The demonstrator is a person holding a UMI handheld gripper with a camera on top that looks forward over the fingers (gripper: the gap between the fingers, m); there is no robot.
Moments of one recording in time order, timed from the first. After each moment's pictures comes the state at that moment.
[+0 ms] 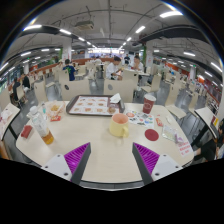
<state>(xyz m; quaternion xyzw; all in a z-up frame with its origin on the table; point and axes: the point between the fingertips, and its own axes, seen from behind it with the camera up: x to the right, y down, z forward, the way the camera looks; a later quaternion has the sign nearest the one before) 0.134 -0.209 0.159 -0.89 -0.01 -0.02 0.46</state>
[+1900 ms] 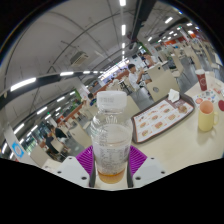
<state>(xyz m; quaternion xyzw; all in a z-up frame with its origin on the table) -0.173 -0.041 0.192 -0.79 0.11 0.30 0.52</state>
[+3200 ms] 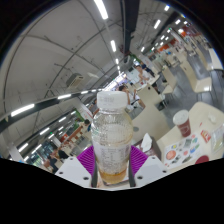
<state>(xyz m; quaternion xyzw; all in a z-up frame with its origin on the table) 0.161 0.049 0.304 -0.73 0.17 0.33 0.57</state>
